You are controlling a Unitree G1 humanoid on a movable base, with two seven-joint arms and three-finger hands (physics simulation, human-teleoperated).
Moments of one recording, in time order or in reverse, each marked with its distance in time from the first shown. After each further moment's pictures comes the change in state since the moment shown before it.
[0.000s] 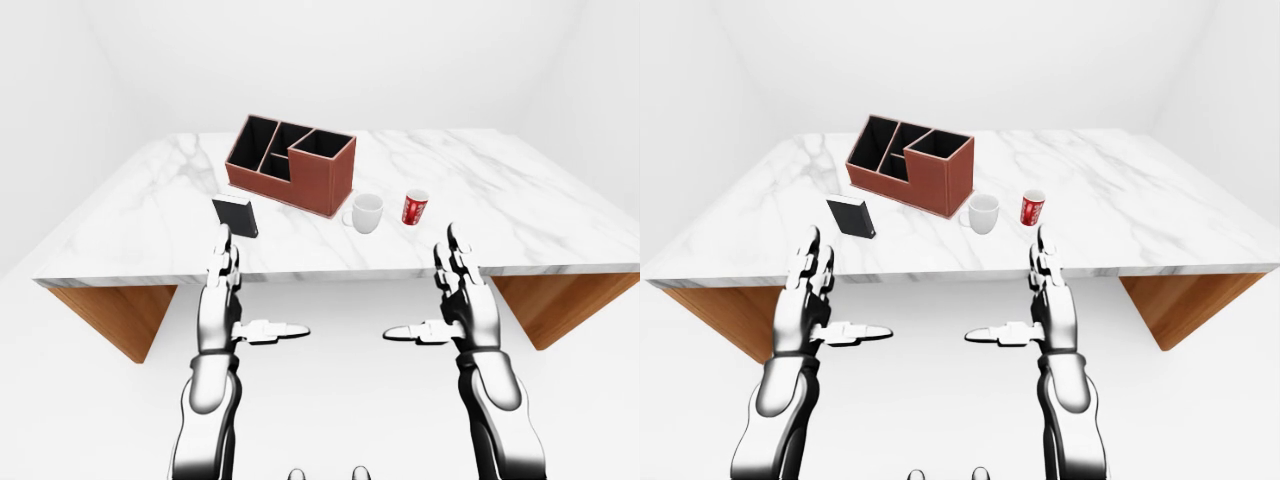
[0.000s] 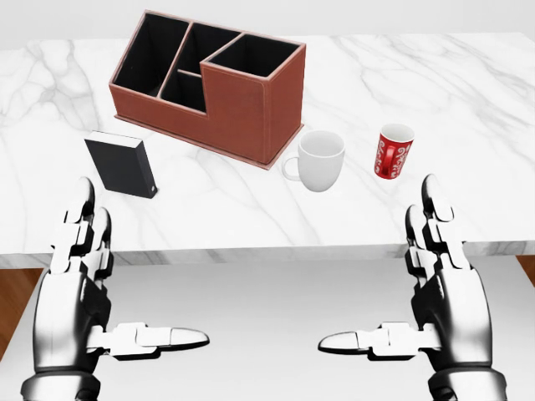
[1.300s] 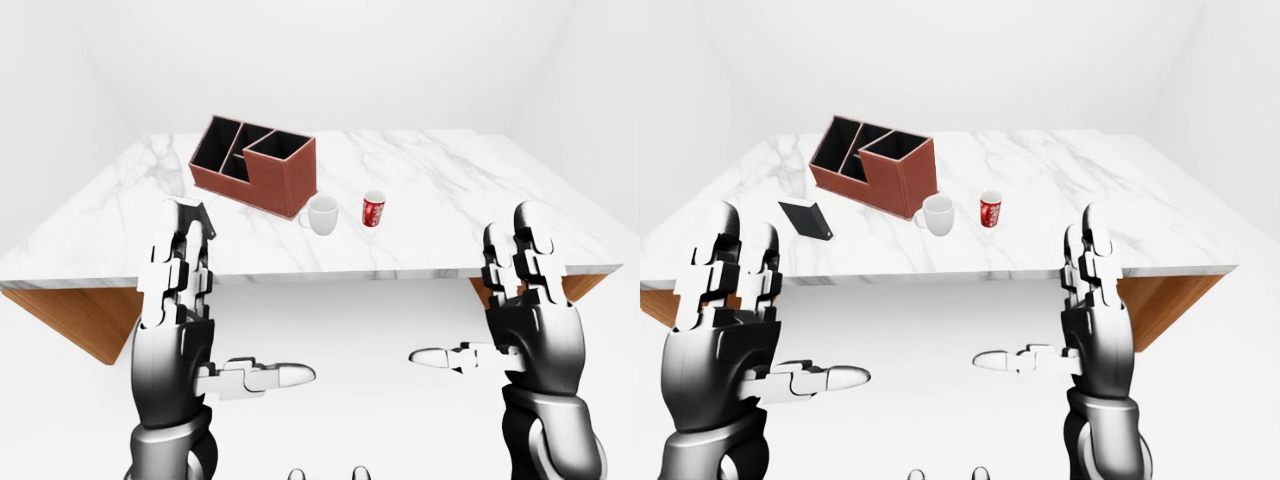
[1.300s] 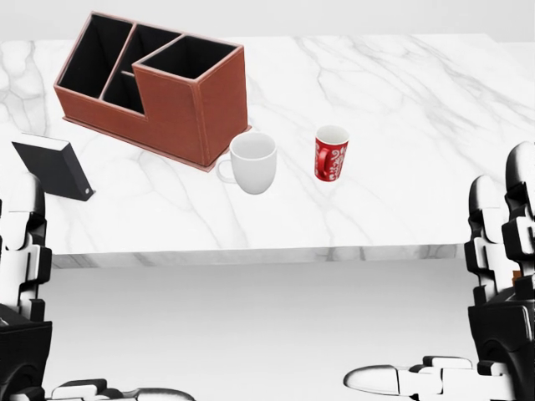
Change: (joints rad) left arm 0.246 0.025 -0.115 -0.554 0.055 0.000 0.016; right arm 0.178 0.035 -0.016 -0.424 -0.008 0.000 0.017
